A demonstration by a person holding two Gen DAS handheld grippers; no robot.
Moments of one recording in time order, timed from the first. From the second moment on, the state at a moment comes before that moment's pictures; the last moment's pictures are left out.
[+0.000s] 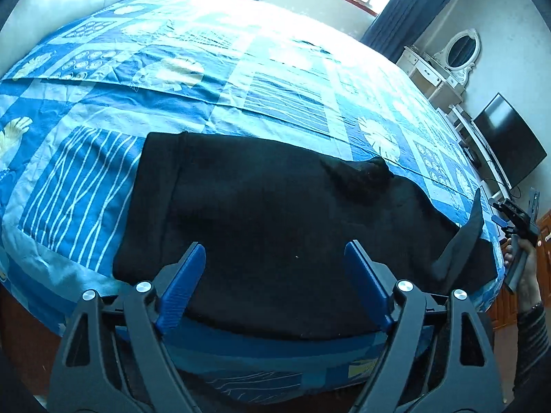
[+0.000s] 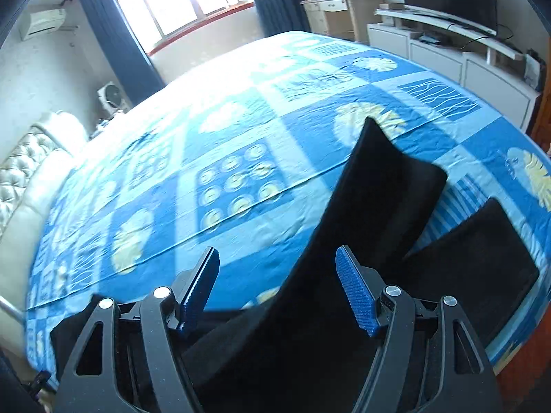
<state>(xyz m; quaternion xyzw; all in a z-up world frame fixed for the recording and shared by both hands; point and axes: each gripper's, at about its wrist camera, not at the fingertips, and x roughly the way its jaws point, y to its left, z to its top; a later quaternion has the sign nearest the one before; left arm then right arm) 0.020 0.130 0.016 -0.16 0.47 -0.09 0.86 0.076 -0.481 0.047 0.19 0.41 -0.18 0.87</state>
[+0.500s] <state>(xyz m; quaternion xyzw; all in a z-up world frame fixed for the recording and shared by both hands) 0.033 0.104 -0.018 -0.21 0.51 -0.08 0.83 0.001 -0.562 0.023 0.34 0.37 -0.17 0.85</state>
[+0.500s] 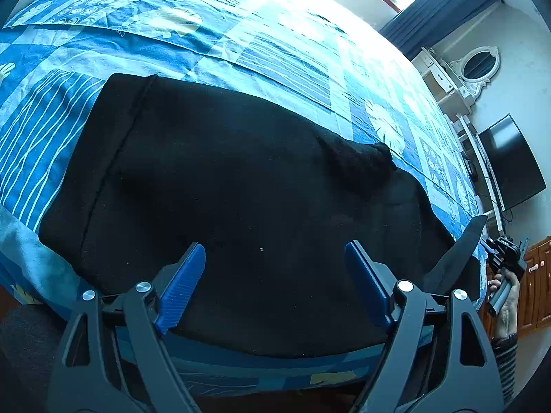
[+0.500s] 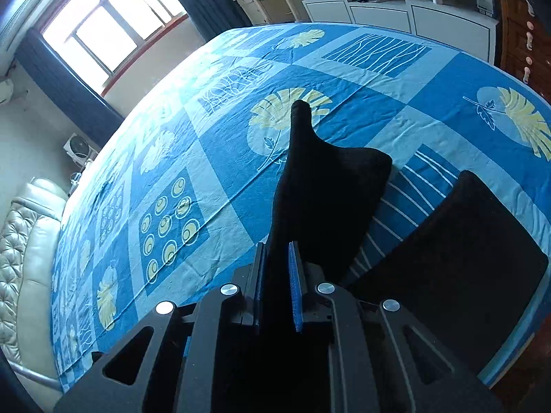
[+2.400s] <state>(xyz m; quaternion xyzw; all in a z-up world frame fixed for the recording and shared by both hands) 0.025 0.088 -0.023 -0.19 0.51 -0.06 0.84 -0.137 -0.658 -0.043 0.49 0.30 -0.20 0.79</state>
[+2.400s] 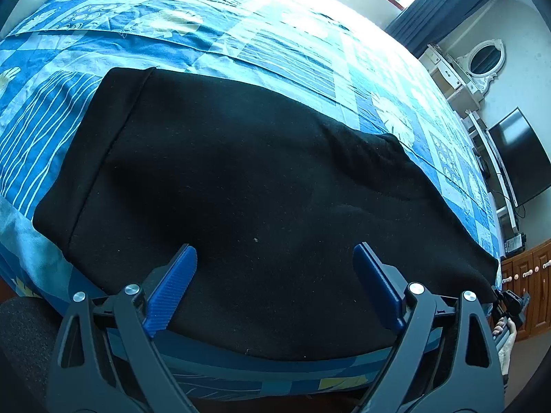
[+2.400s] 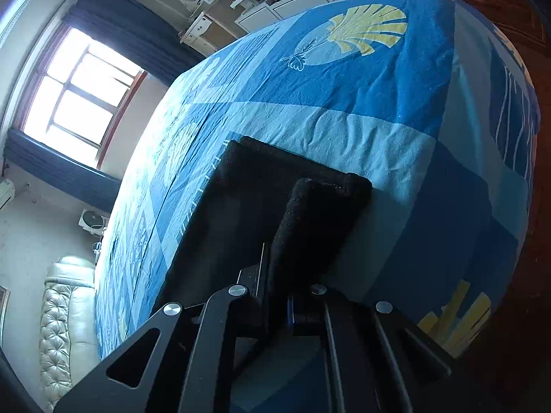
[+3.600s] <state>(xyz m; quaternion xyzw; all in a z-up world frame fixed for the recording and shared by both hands) 0.028 0.075 -0.026 -0.17 0.51 -0.05 0.84 -0.110 -0.681 -0.019 0.33 0.36 -0.23 0.84</state>
